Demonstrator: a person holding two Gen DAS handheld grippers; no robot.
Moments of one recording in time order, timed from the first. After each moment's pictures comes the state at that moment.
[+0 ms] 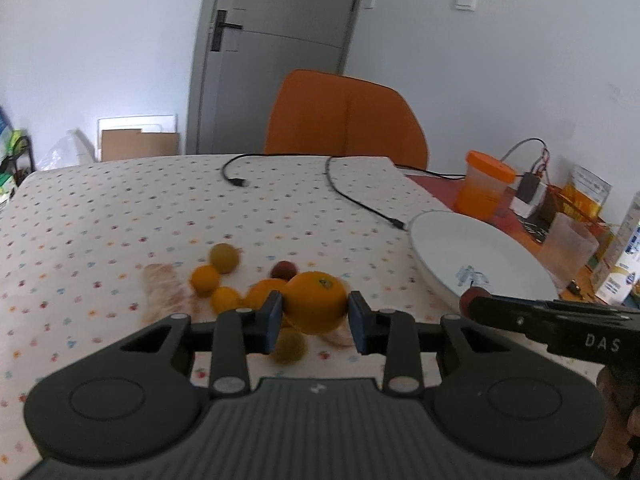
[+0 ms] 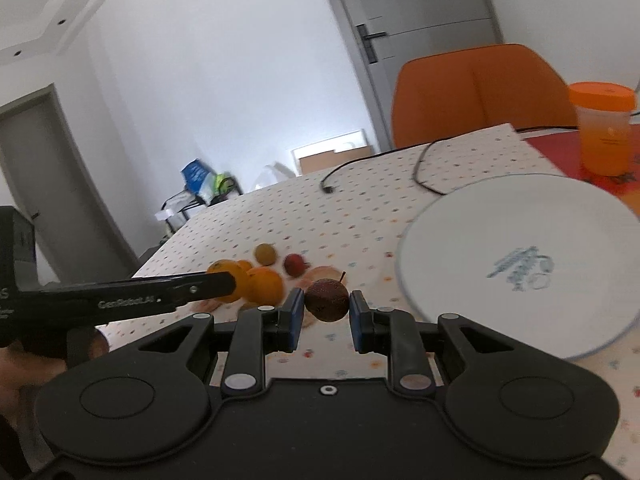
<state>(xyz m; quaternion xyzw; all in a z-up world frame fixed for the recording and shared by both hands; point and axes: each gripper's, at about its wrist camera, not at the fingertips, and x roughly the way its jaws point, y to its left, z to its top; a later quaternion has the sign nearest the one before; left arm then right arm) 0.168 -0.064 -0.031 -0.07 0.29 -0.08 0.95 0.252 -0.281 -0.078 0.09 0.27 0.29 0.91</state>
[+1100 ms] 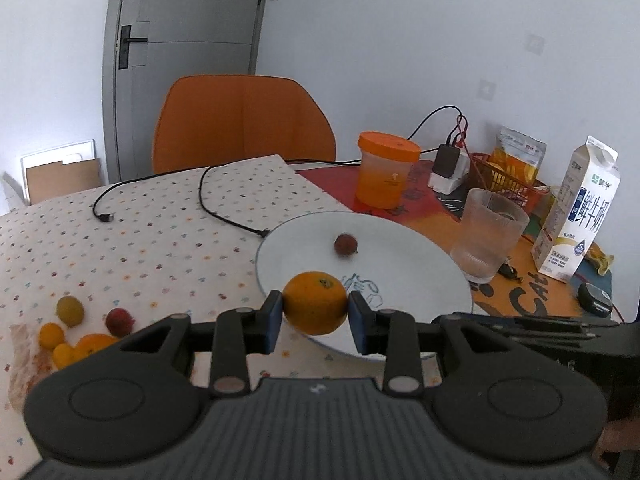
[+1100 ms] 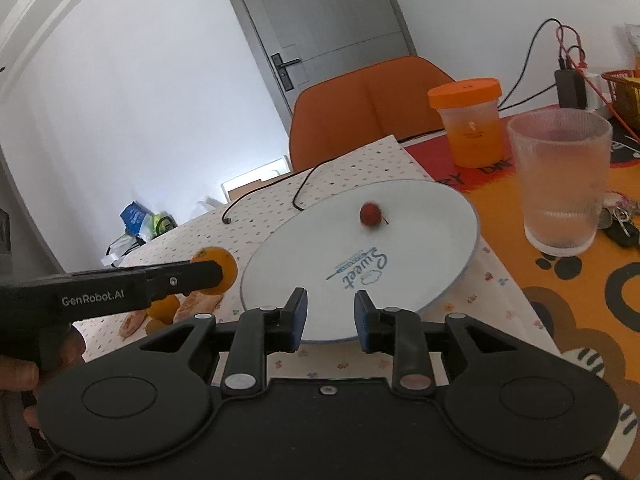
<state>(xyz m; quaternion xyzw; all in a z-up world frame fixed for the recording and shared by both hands) 0.195 -0.173 -0.019 -0.02 0.28 -0.18 0.94 0.252 -0.377 -0.092 0.14 0.26 0.19 0.94</state>
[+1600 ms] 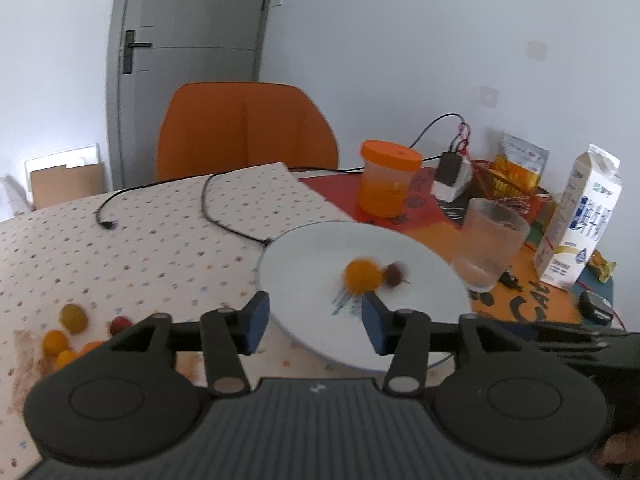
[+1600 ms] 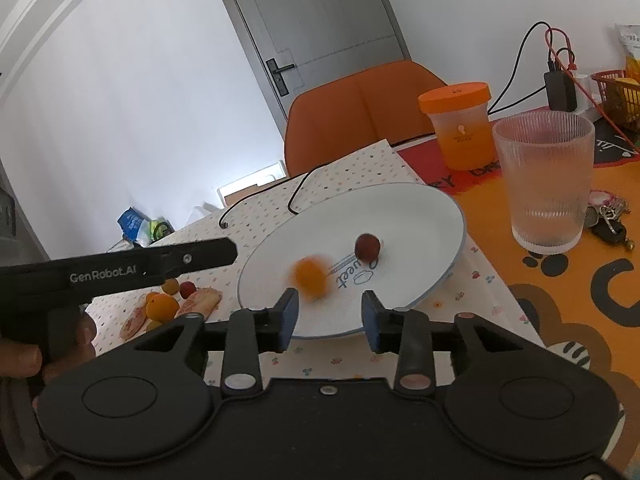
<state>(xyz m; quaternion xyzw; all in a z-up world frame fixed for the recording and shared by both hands) 0.194 -0.169 -0.014 -0.02 0.27 -0.17 0.95 0.243 -0.382 -0.088 0.14 0.25 0.18 0.94</state>
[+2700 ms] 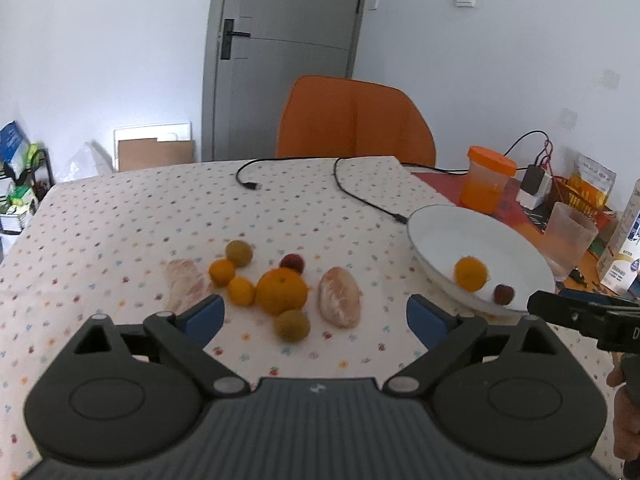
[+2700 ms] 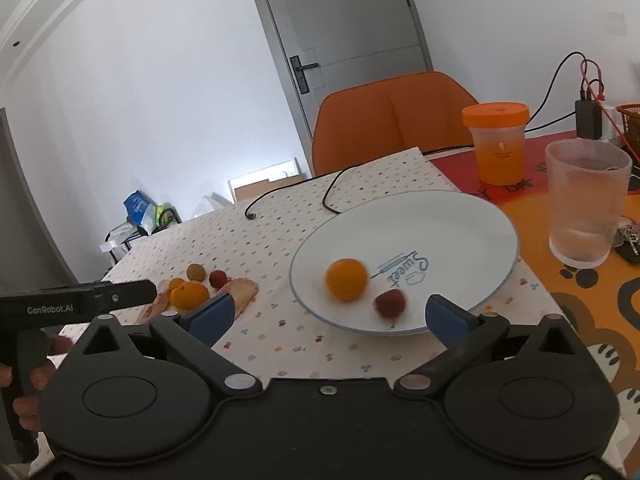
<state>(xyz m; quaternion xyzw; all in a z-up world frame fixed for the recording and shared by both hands) 0.135 -0.068 -0.021 -0.05 0.28 -0.05 0.96 0.229 -0.336 -0.075 0.09 0.24 0.20 0.95</state>
